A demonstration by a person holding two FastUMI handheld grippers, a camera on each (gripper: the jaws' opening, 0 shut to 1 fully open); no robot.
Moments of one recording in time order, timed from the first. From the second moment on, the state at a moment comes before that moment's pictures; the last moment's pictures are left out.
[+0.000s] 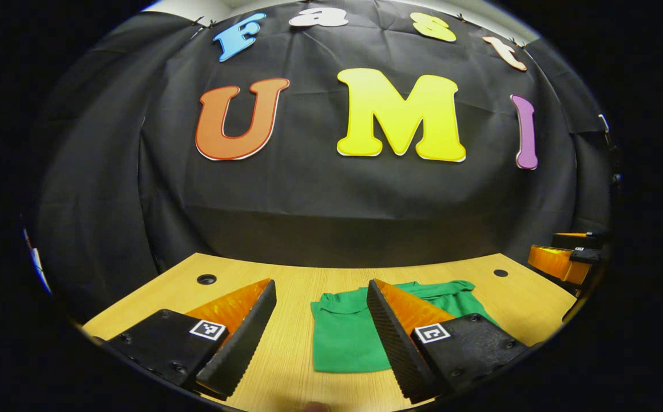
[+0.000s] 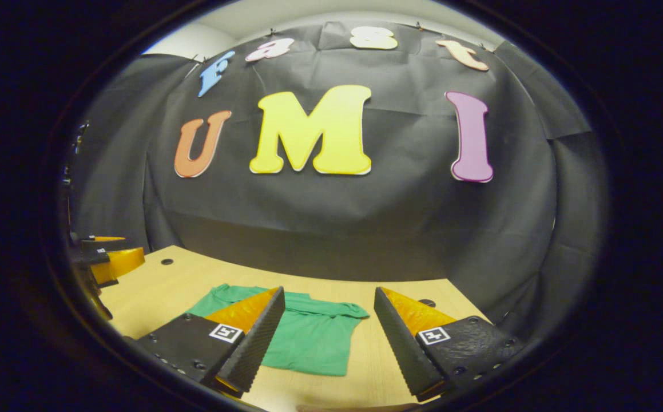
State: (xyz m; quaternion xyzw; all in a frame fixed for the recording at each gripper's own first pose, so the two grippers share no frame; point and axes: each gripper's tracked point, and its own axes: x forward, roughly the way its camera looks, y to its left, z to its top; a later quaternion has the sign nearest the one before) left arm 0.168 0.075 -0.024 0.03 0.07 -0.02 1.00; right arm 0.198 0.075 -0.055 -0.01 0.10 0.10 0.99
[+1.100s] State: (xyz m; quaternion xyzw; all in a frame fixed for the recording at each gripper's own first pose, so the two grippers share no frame) left arm -0.102 0.039 -0.059 0.00 0.07 -0.06 1.00; right arm -0.102 0.021 -0.073 -0.03 0.06 0.07 0.99
